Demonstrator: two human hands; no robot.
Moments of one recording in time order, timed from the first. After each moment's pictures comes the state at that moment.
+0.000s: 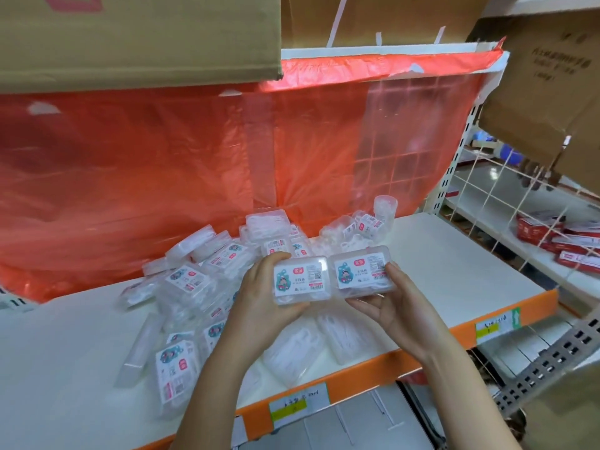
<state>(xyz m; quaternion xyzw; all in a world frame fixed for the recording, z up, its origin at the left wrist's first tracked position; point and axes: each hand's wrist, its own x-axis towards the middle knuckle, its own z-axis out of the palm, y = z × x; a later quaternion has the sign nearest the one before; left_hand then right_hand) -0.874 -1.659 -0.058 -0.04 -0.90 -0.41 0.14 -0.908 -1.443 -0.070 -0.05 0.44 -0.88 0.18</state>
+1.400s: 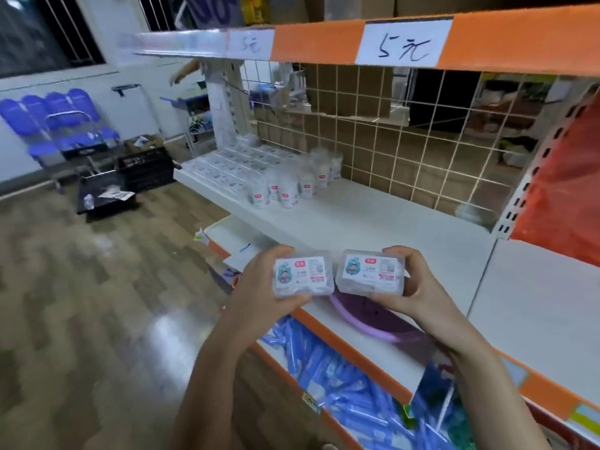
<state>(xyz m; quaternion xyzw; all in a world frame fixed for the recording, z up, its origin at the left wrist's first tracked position) -0.389 -2.067 -0.056 0.38 -0.80 -0.36 0.31 -0.619 -1.951 -0.057 -0.47 0.59 -0.55 0.38</state>
